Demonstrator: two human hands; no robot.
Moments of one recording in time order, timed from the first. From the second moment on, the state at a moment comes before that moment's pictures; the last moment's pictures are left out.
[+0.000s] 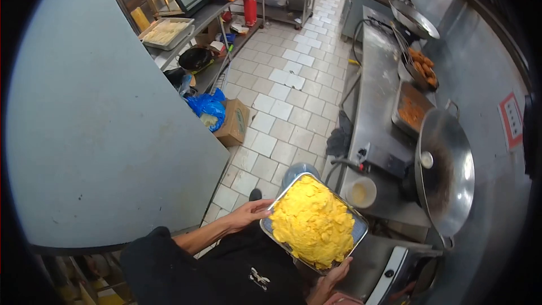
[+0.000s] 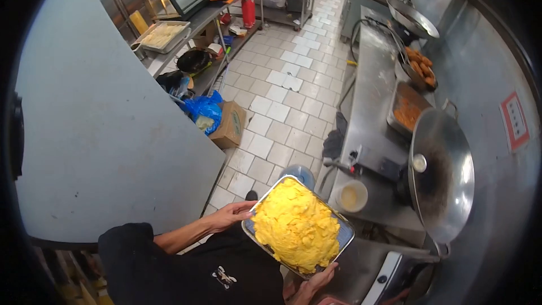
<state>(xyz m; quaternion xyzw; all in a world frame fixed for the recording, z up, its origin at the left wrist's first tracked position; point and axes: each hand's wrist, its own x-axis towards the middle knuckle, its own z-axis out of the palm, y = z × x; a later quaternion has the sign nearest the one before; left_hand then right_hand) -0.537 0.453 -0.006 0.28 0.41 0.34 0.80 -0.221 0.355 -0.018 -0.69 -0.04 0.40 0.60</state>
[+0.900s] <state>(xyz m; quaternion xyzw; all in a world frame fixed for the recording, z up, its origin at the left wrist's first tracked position) -0.796 0.796 -0.039 -0.09 0.42 0.86 0.29 -0.752 1.152 -0.030 -0.34 -0.69 0.64 0.07</state>
